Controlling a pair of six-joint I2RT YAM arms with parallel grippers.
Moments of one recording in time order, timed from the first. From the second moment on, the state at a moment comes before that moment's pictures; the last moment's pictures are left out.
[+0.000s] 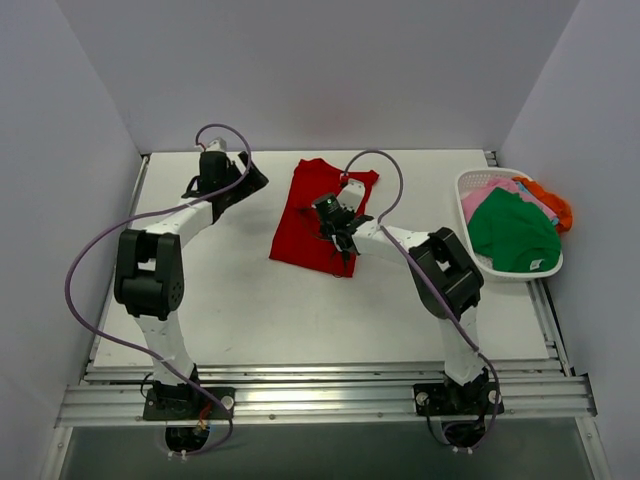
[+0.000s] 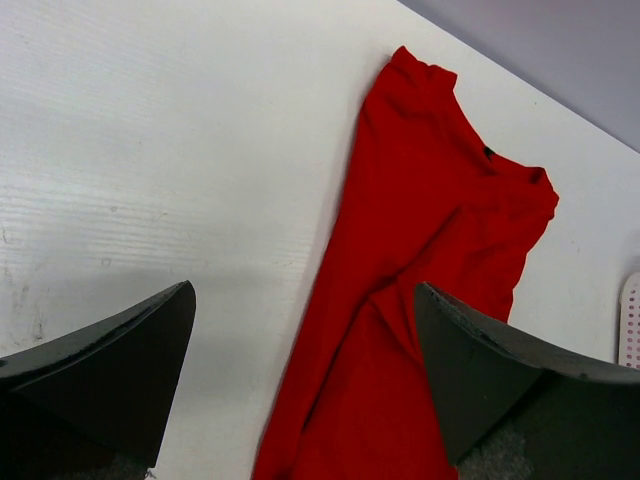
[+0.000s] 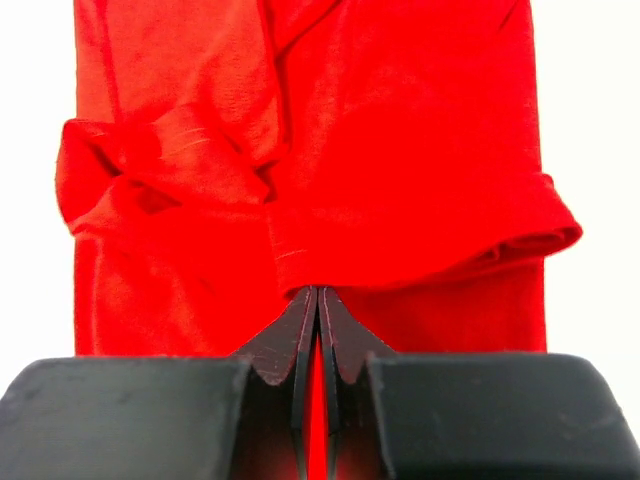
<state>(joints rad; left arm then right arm) -0.17 1.95 1.40 0.02 0.09 -0.65 0.67 2.03 1.36 -0.09 0.51 0.81</state>
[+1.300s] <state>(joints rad) -0.16 1.92 1.34 0.10 0.11 -0.65 0.65 2.03 1.33 -0.11 0.50 0.81</state>
